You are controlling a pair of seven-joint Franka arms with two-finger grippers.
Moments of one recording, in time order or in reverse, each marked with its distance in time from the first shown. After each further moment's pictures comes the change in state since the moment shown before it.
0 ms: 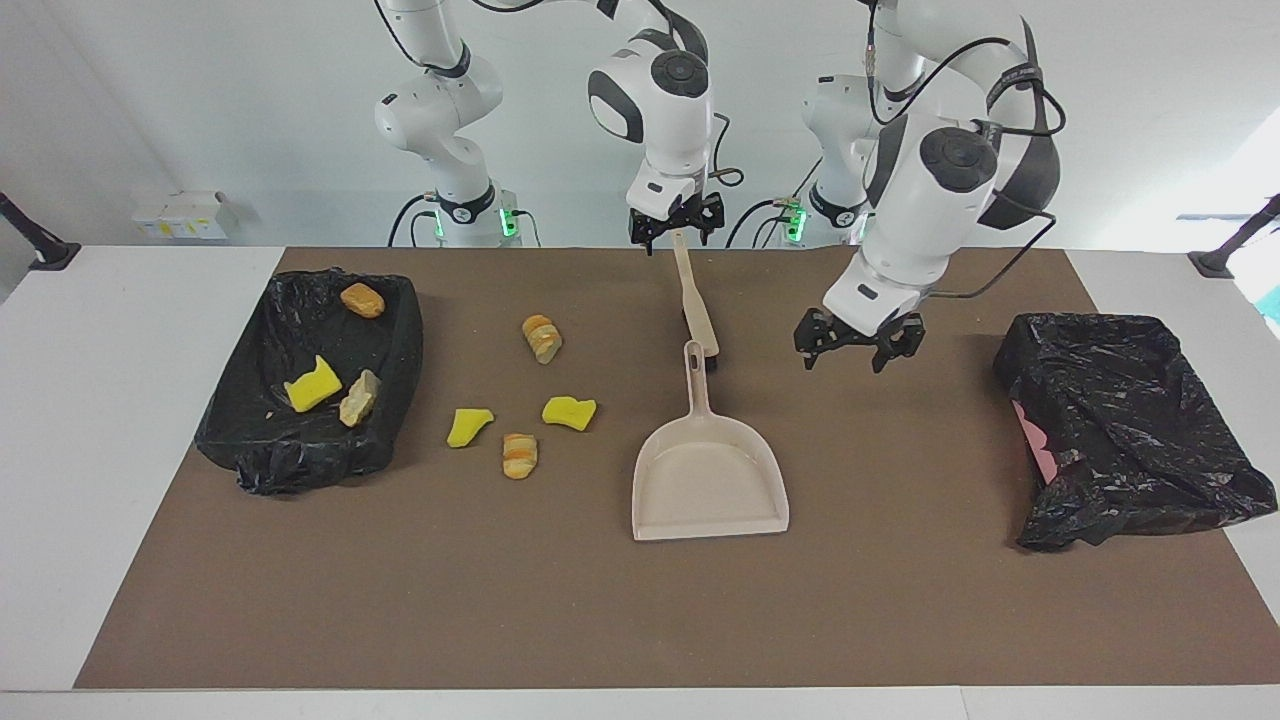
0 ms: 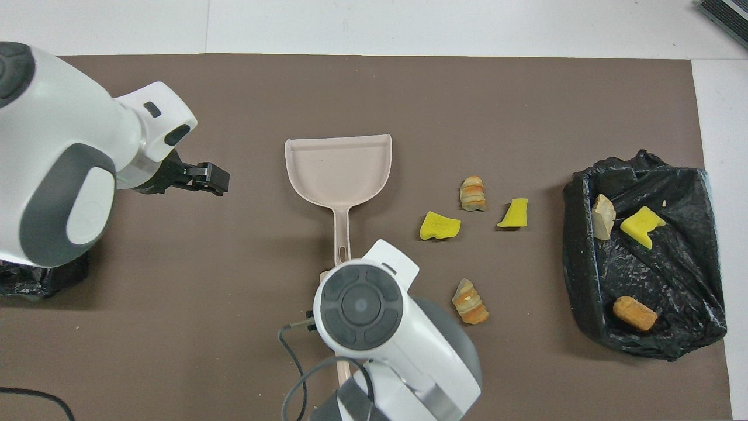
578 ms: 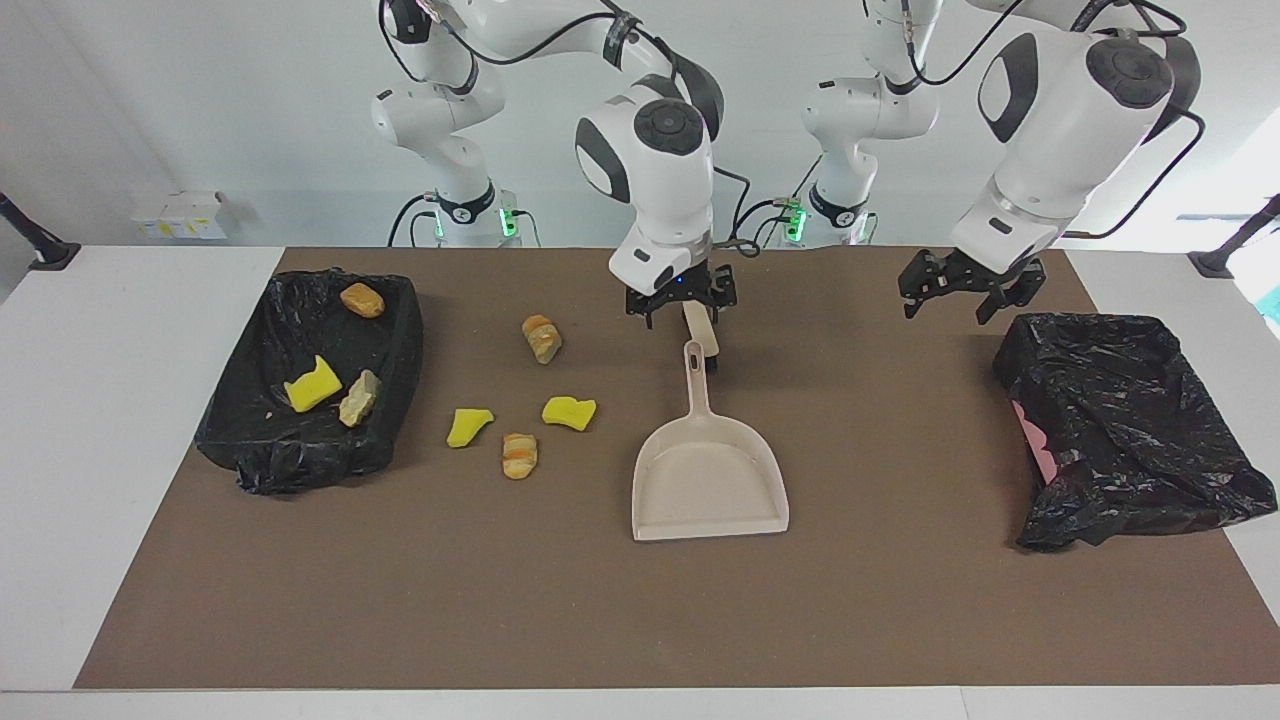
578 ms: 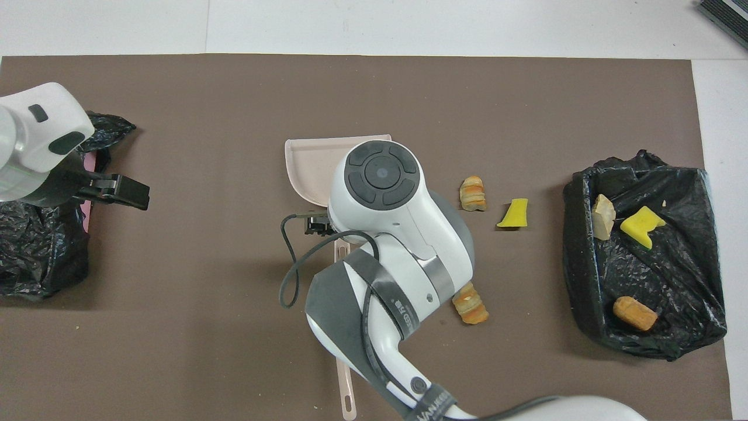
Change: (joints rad) left arm 0.207 -0.130 0.003 0.055 0.001 -0.237 0.262; right arm -0.213 0.271 -0.005 0.500 -0.072 -0.171 -0.002
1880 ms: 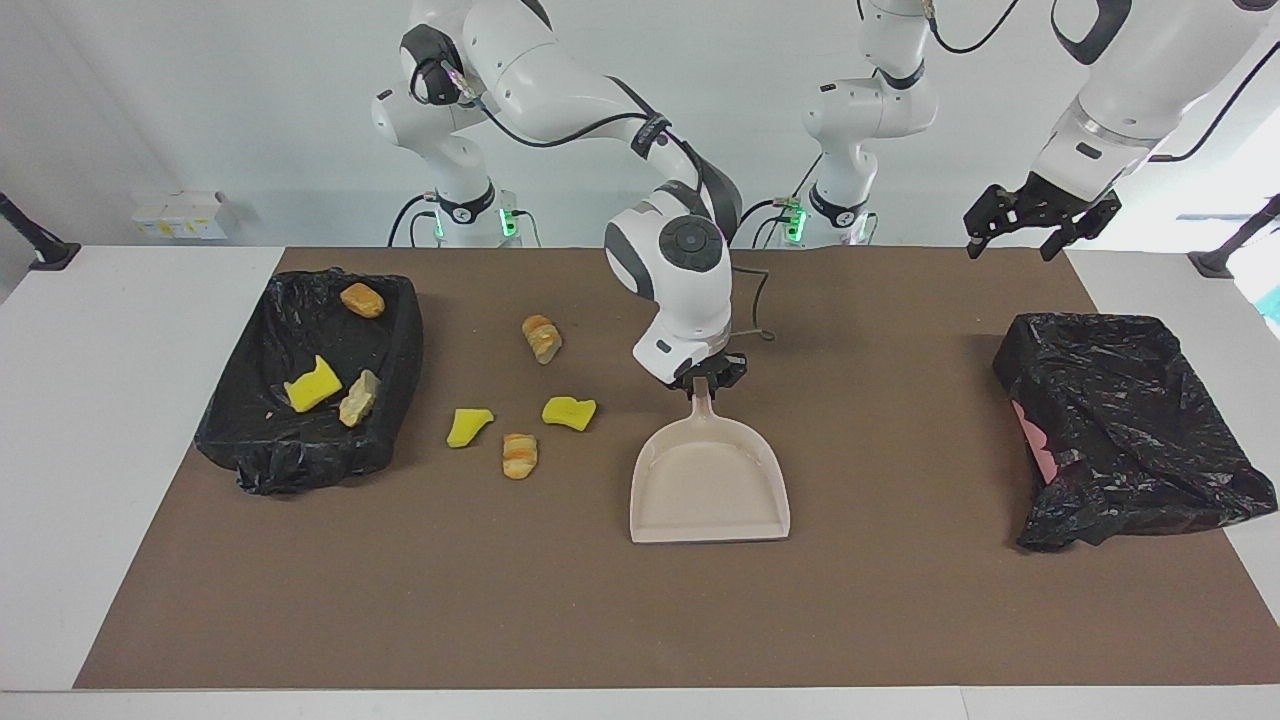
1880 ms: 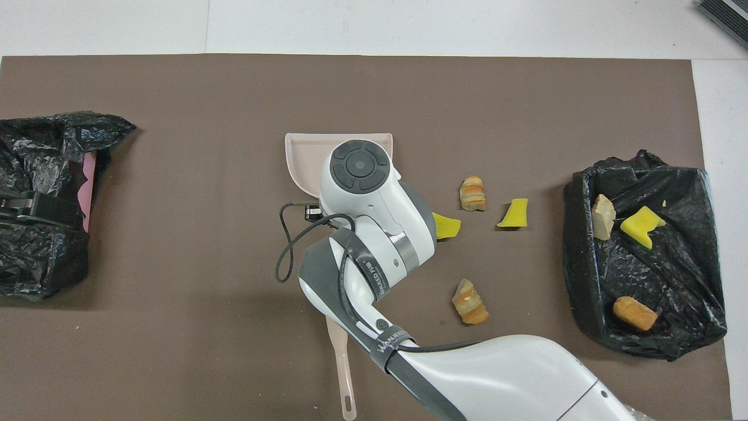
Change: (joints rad) left arm 0.135 -0.117 0.013 0.050 0.021 -0.215 0.101; right arm -0.021 0.322 -0.005 0.167 0.000 0.196 0.008
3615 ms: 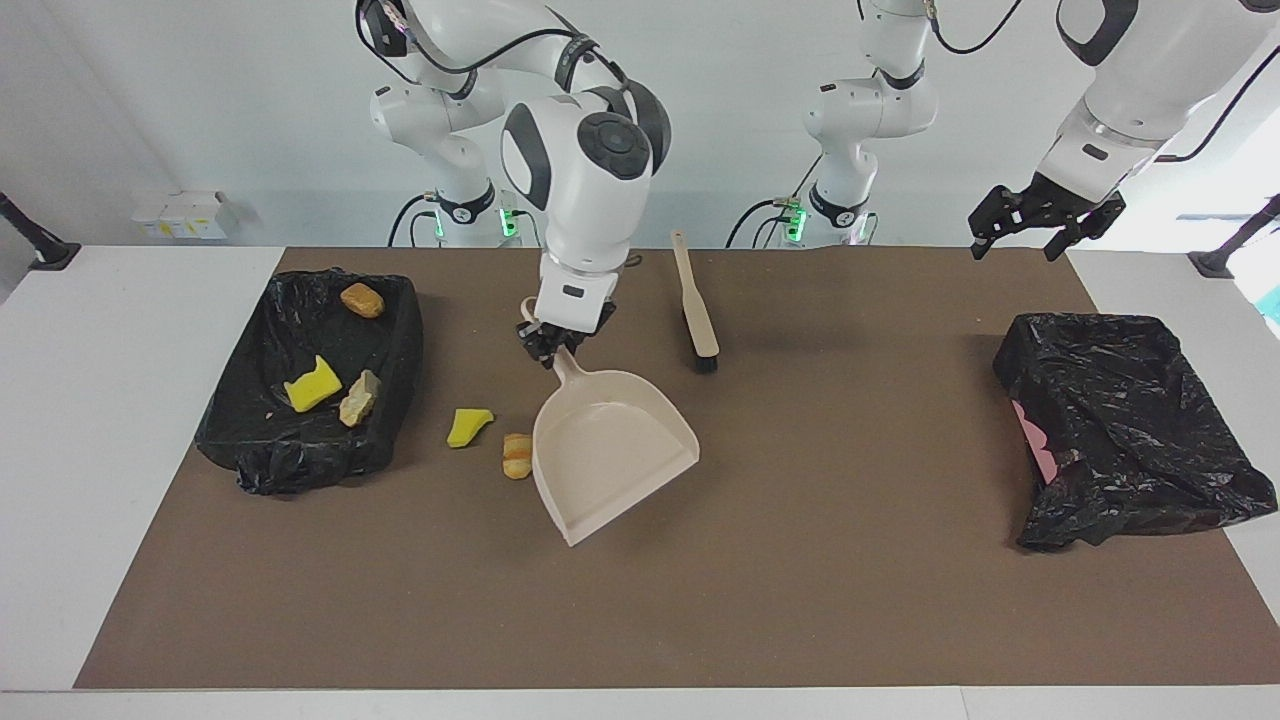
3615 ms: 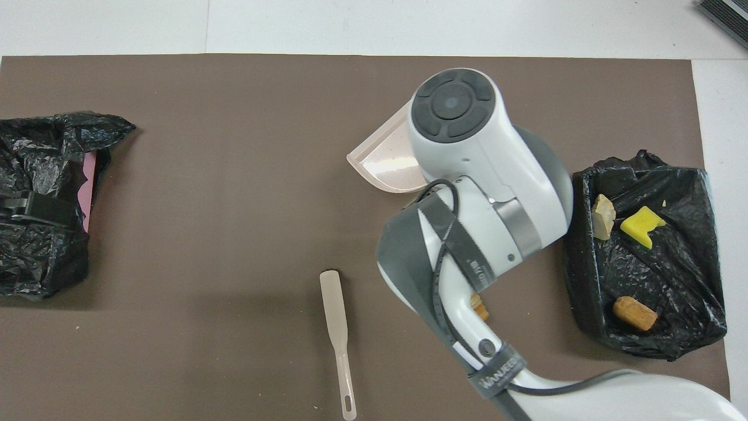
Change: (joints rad) left arm 0.002 0.001 0.010 0.002 0.000 -0.002 0.000; right arm -0.108 -0.153 -0.003 0.137 -0.254 -0.445 -0.548
